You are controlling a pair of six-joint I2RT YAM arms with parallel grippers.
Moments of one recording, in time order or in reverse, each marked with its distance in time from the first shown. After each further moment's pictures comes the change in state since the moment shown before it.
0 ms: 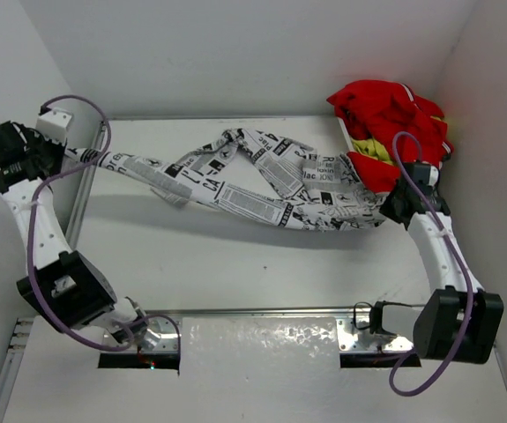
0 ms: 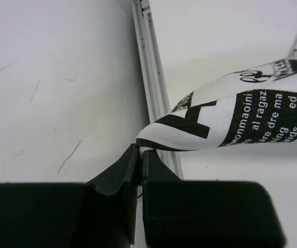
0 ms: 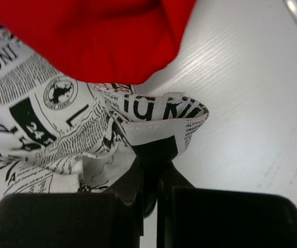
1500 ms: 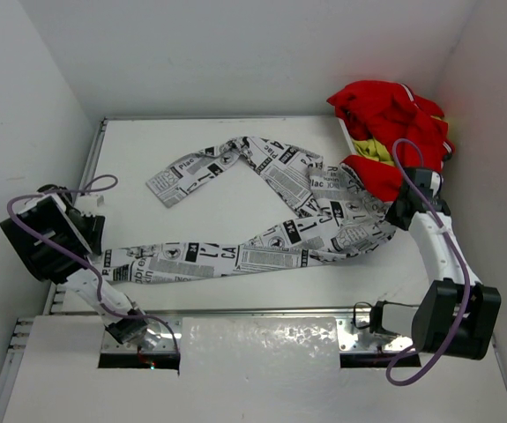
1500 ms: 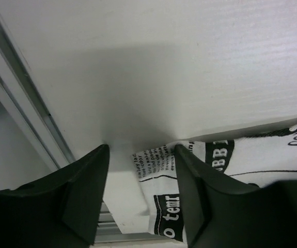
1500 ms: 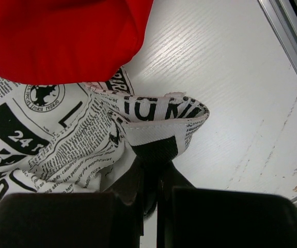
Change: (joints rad) left arm 0.063 0.394 -0.312 -0.183 -0.281 0.016; right arm -0.060 0.017 -0.039 -0.011 0.068 -0.057
